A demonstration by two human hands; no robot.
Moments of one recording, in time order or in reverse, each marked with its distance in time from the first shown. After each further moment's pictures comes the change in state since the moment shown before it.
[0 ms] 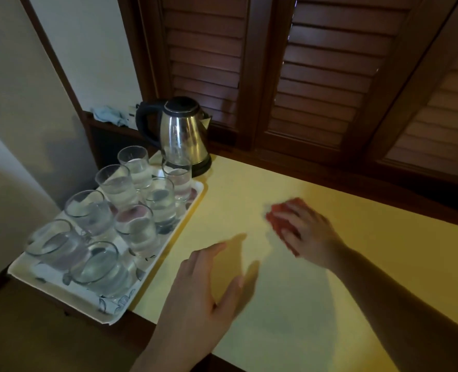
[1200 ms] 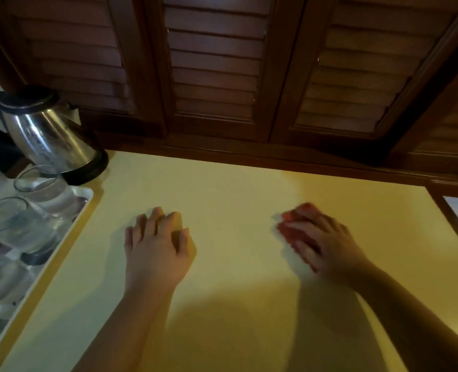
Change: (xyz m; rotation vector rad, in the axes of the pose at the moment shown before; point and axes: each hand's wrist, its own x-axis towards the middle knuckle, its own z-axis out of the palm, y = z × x) left_hand 0.112 0.007 0.130 0.577 -0.127 -0.060; right_hand -0.154 0.172 0.003 0.048 0.082 0.182
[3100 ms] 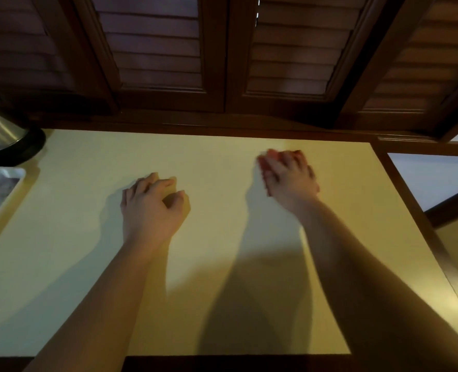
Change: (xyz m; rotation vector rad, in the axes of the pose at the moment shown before) left_hand -0.001 0.102 0.020 -0.212 0.088 0.047; right_hand 0.029 0.034 -0.018 0.067 0.069 0.425
